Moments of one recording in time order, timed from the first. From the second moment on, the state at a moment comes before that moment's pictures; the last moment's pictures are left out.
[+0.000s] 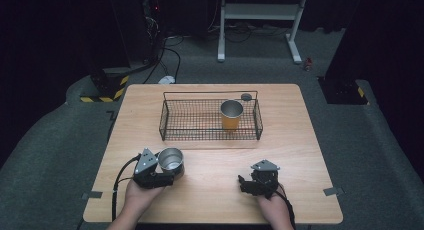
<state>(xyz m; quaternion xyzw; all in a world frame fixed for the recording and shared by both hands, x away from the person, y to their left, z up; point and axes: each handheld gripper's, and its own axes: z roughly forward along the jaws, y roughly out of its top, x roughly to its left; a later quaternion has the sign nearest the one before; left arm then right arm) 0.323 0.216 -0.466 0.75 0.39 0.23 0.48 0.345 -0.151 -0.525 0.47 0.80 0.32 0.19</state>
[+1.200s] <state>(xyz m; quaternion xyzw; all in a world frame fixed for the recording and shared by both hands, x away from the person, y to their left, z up) 0.355 0.196 -0.429 0.72 0.40 0.25 0.50 0.347 -0.151 -0.526 0.46 0.80 0.32 0.19</state>
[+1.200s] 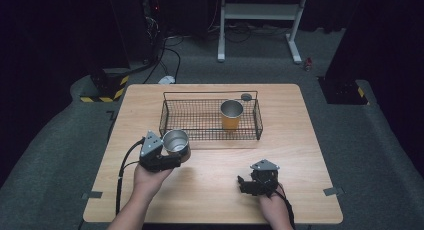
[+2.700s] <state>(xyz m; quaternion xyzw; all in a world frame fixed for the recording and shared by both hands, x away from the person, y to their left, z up) 0.438 0.187 -0.408 0.70 0.44 0.27 0.50 0.347 -0.151 -0.526 0.46 0.80 0.32 0.19</state>
